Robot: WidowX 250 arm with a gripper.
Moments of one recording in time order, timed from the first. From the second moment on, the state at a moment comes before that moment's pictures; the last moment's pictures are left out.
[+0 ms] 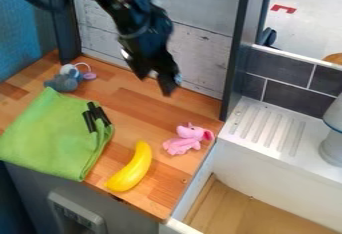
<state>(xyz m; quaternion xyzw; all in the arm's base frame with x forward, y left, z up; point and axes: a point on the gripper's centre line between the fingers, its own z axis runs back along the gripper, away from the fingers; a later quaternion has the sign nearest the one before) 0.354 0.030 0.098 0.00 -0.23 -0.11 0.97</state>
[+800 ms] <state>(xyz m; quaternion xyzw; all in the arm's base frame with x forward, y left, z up) 0.366 0.202 0.091 0.09 -0.09 0.03 0.99</state>
